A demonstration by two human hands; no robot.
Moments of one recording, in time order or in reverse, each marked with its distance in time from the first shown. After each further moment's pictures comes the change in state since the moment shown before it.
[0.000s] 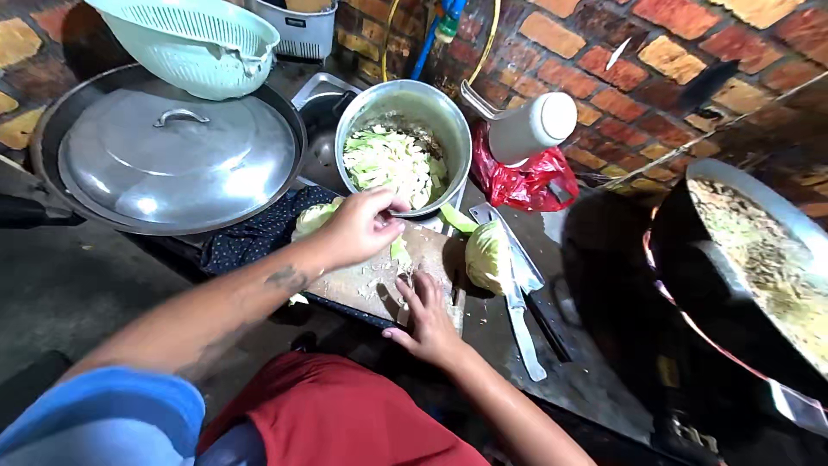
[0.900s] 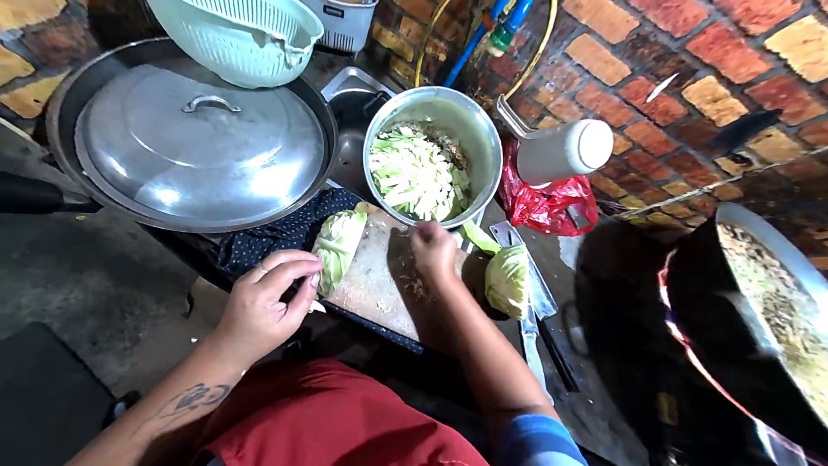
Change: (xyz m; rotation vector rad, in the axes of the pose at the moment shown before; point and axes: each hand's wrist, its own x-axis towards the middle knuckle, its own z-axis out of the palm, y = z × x) left_hand -0.153 -0.024 -0.041 0.198 0.499 0.009; right_hand 0.162 0.005 0.004 0.183 0.166 0.308
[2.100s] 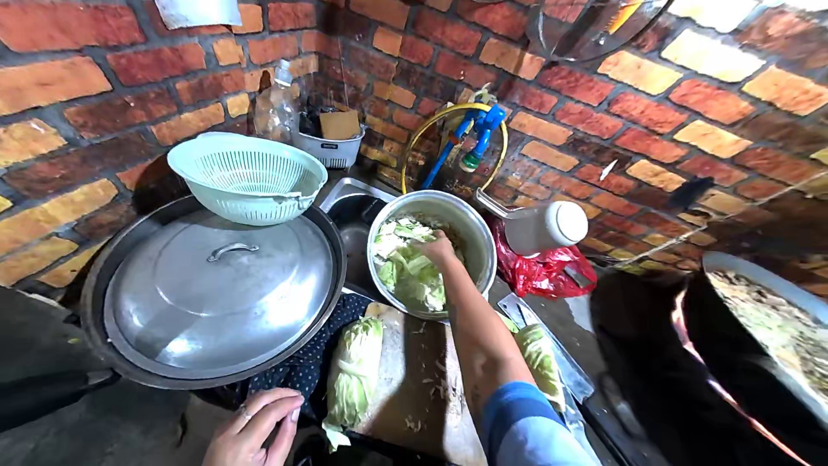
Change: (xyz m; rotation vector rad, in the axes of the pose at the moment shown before) left_hand -0.006 -0.052 -0.042 0.073 -0.077 -0.049; right_hand 0.219 0.025 0.016 0.040 -0.113 0.613
